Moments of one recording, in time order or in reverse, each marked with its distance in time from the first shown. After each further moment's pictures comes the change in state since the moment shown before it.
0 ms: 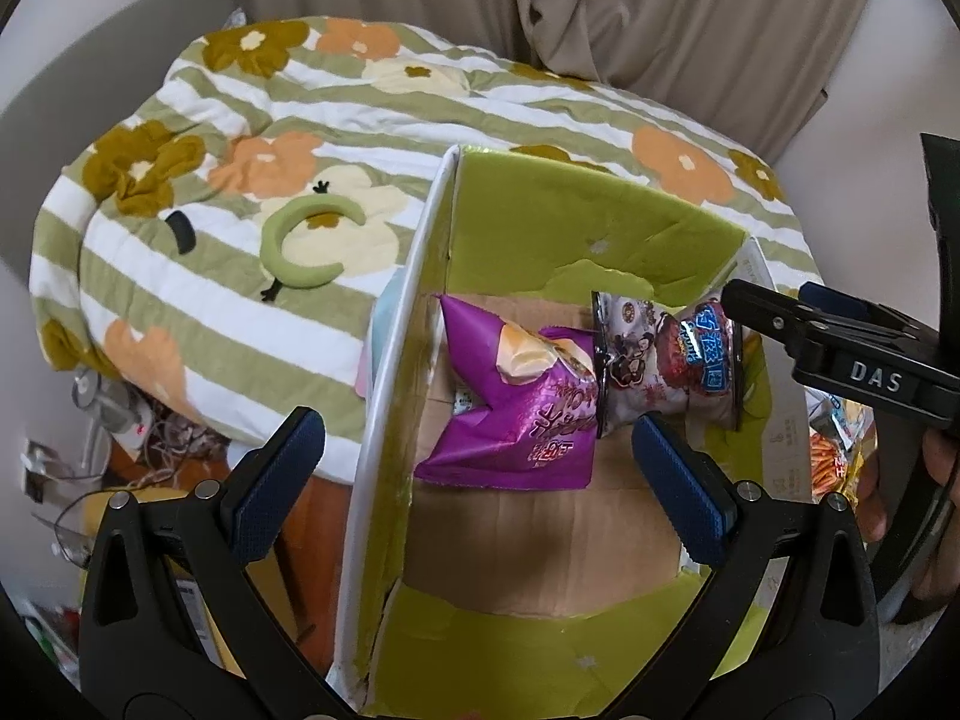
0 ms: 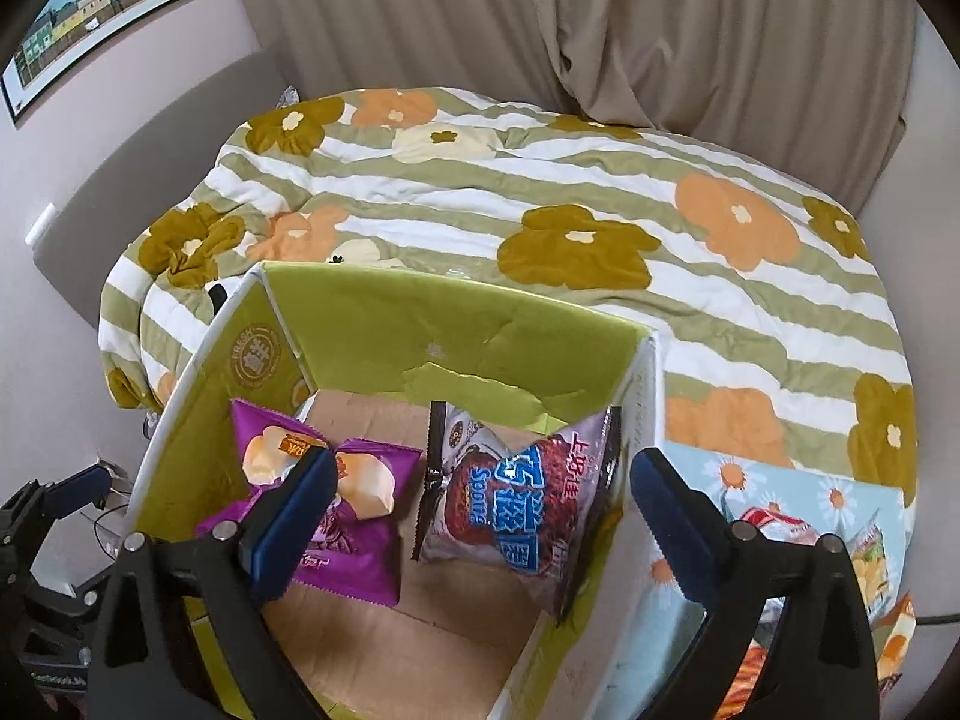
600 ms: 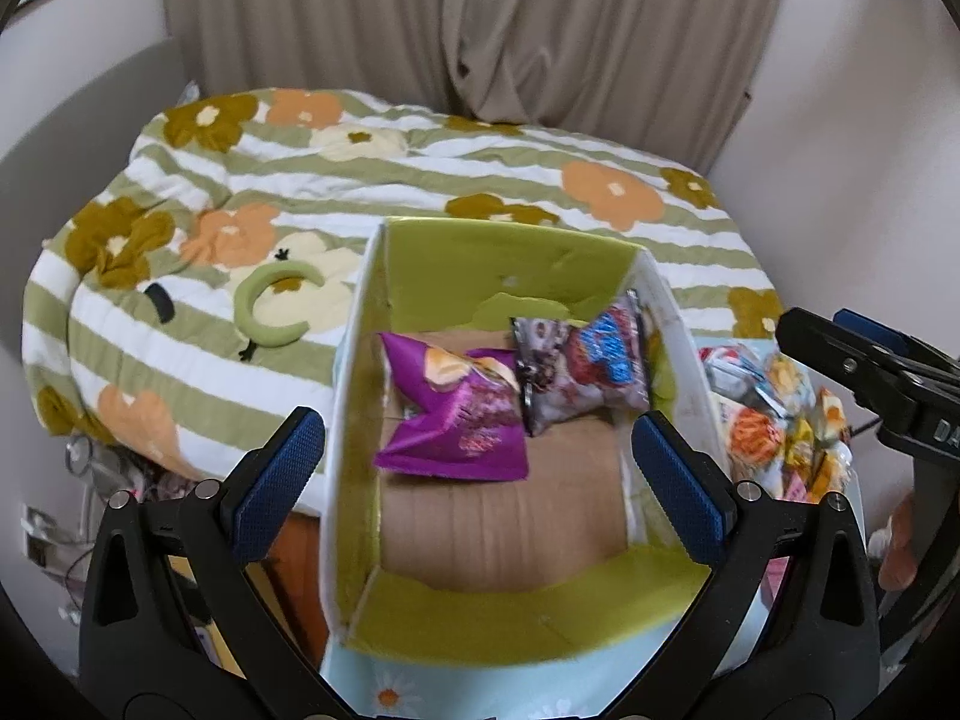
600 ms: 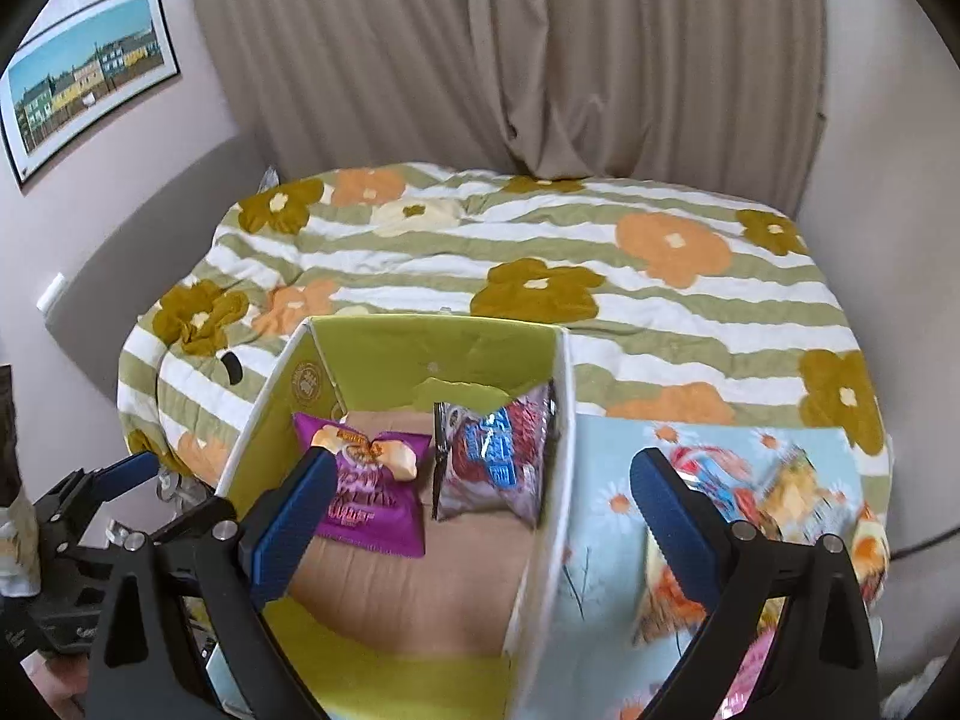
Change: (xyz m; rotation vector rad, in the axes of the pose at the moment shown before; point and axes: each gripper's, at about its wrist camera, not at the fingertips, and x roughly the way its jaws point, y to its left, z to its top) left arm -0.075 -0.032 -0.022 0.128 -0.126 -0.093; right arm -0.125 0.005 -0.051 0.124 -0.171 -0.053
